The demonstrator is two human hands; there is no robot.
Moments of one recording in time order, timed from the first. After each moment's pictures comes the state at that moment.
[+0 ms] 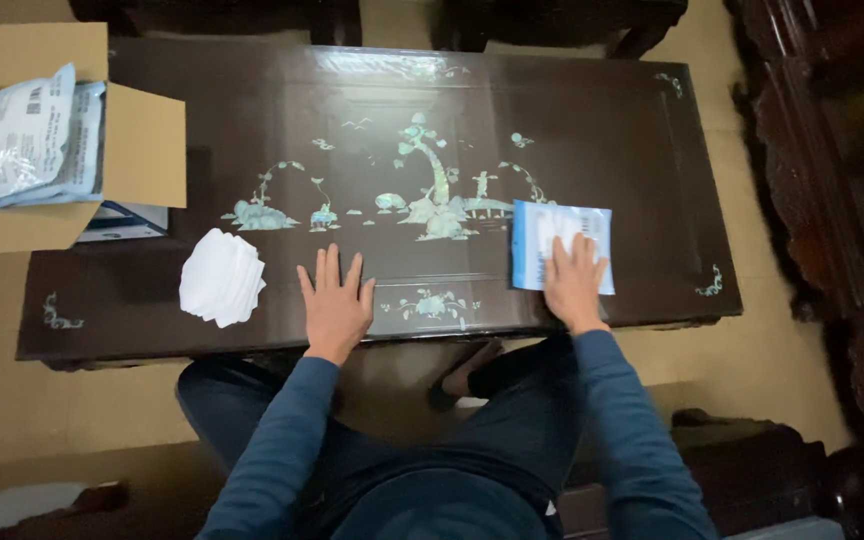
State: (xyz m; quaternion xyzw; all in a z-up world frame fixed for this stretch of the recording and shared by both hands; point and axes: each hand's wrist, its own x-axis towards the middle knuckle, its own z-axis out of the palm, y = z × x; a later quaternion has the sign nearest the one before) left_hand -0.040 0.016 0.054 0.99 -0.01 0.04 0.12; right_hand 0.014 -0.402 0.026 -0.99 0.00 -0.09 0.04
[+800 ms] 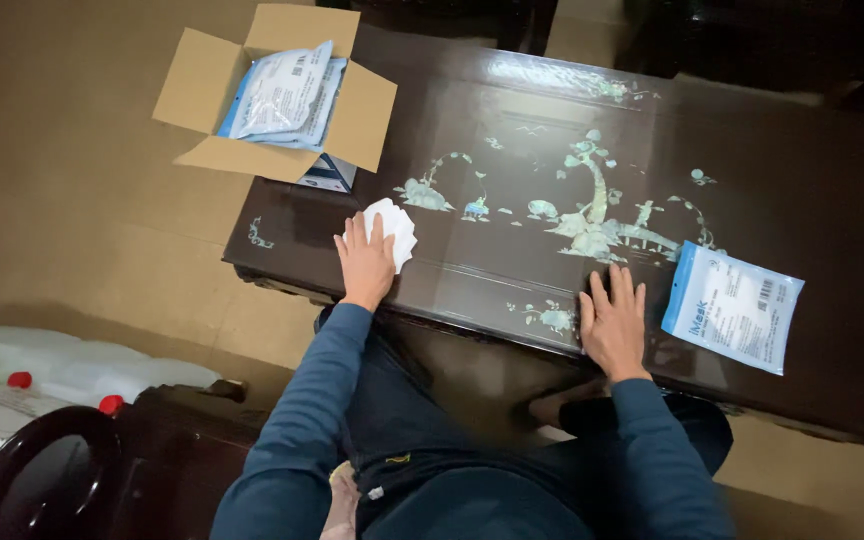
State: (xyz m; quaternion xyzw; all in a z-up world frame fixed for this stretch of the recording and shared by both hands) left_hand -0.037 0.188 -0.001 0.97 0.16 0.18 0.05; right_hand -0.017 -0.246 0.042 -0.97 -0.17 -0.13 0.08
